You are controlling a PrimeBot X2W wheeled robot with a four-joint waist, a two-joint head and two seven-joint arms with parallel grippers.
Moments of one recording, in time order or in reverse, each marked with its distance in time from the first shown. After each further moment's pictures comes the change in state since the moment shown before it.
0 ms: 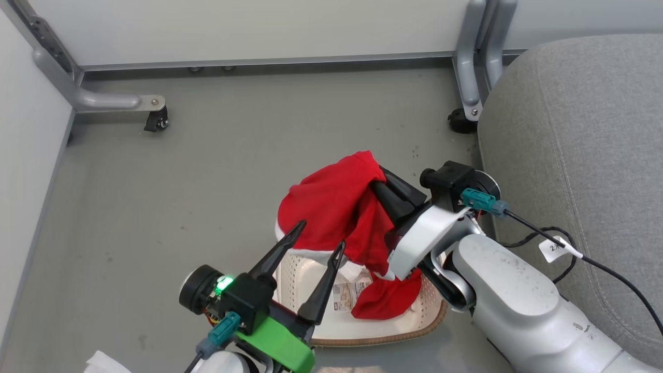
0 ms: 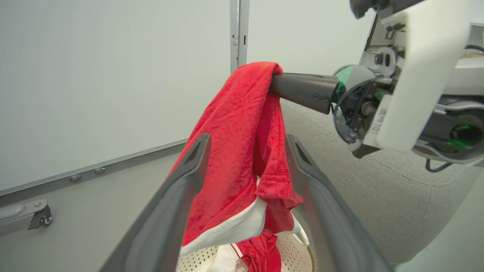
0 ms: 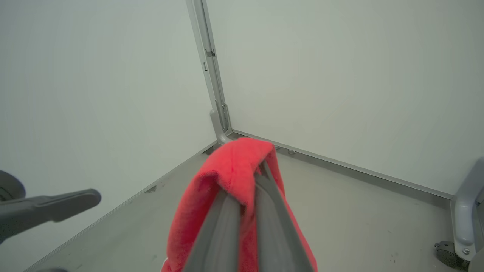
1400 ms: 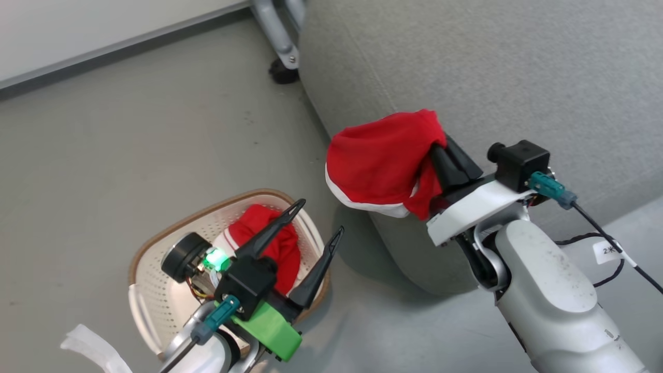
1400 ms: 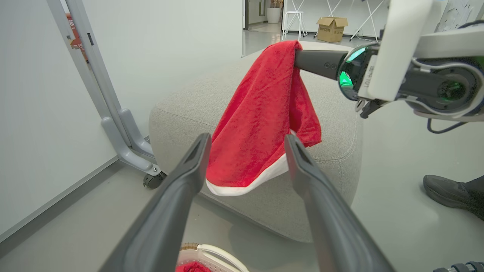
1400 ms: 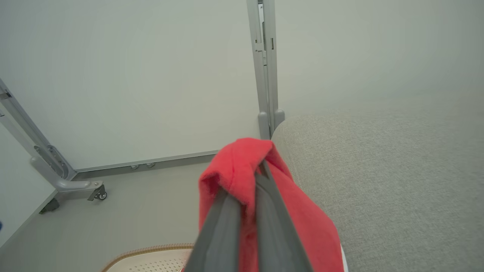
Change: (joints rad) left arm -0.082 0.121 -0.057 -0.116 0.040 0.006 0.099; right arm 0.090 0.032 -0.318 -0.075 -0.102 0.000 -0.001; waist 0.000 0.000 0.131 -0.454
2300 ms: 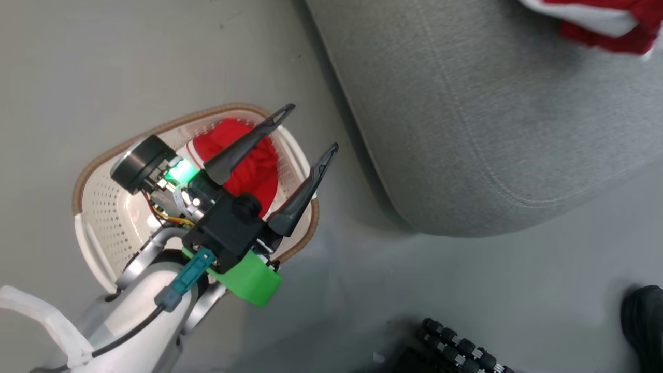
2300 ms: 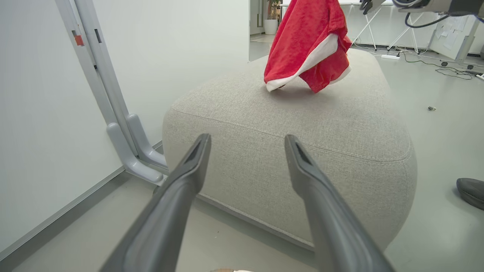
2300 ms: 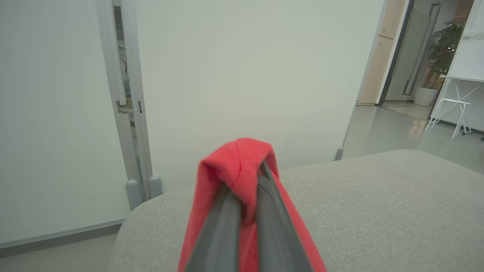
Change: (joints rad) left arm -0.265 0.117 -0.013 -0.132 0.058 -0.018 0.035; right arm -0.326 -0.180 -0.531 -0.018 -0.046 0.000 0.000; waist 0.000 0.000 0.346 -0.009
